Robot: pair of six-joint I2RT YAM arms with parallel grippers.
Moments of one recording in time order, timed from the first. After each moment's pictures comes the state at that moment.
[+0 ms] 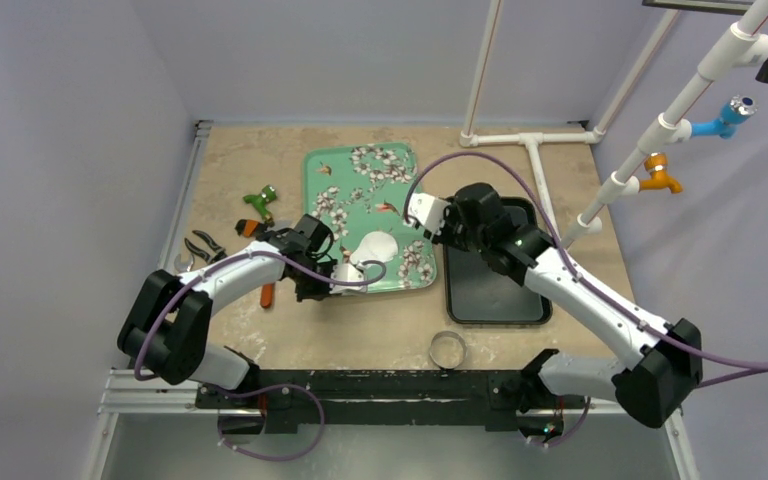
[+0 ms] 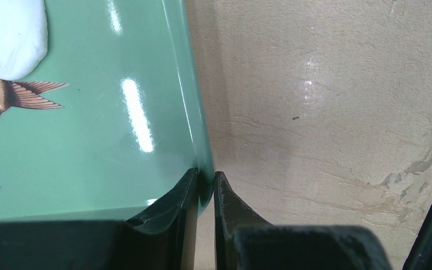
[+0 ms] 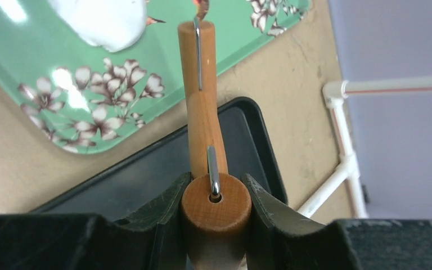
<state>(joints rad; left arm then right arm) -0.51 1.44 0.80 -0.69 0.32 1.03 0.70 1.18 1.00 -0.48 0.12 -0.76</state>
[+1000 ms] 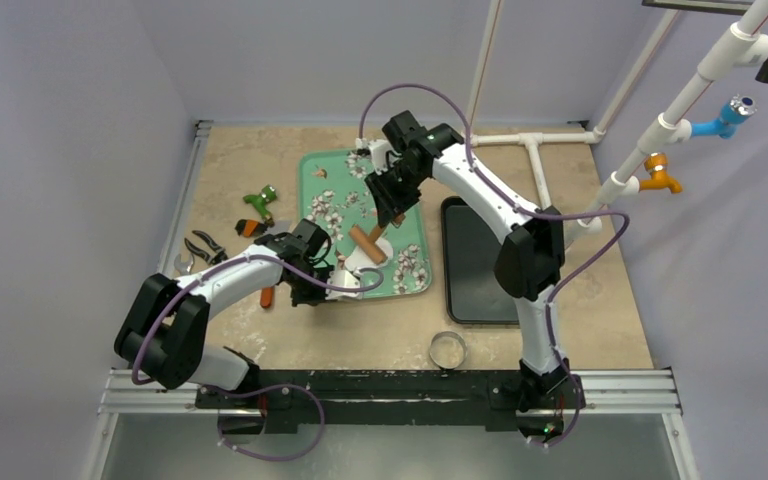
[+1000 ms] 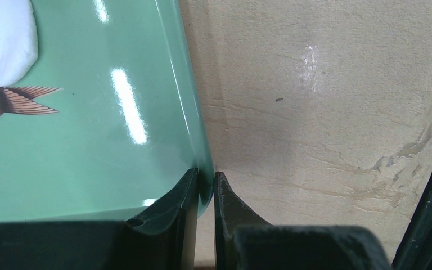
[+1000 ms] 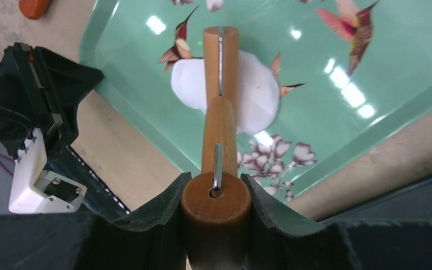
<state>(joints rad) -0.51 1.42 0.77 -0.72 0.30 1.06 0.60 2.09 2.08 -1.14 -0.34 -0.06</state>
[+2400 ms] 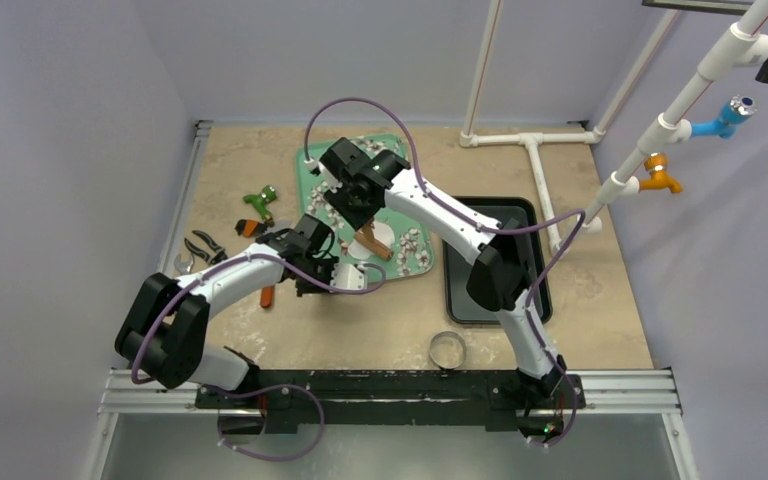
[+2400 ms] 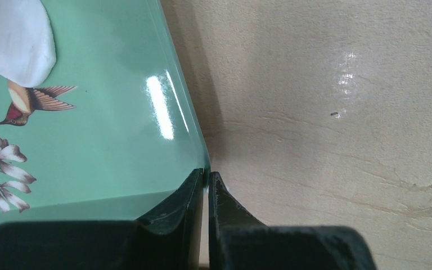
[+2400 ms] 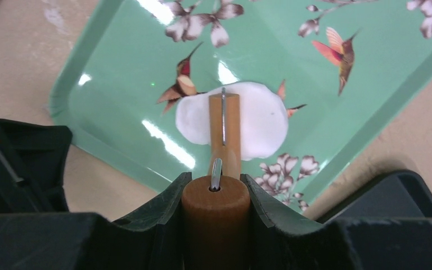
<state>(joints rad) -0.53 1.42 0.79 -0.63 0.26 1.09 0.86 2.20 2.22 -1.09 0.16 -0.01</state>
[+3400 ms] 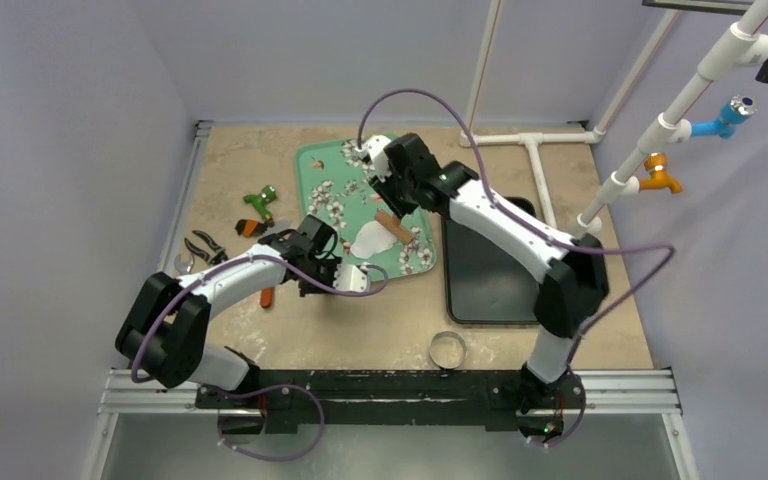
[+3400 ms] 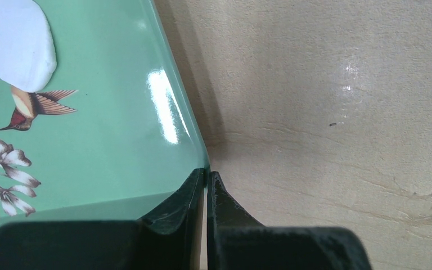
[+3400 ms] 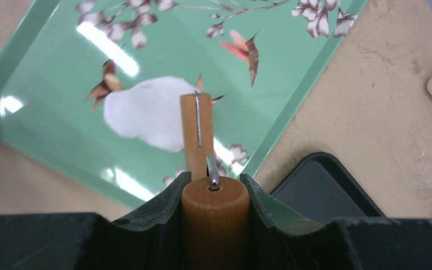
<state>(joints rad) -0.55 1.43 0.79 -0.60 0.25 1.08 0.70 1.89 1.78 -0.75 0.14 -0.12</state>
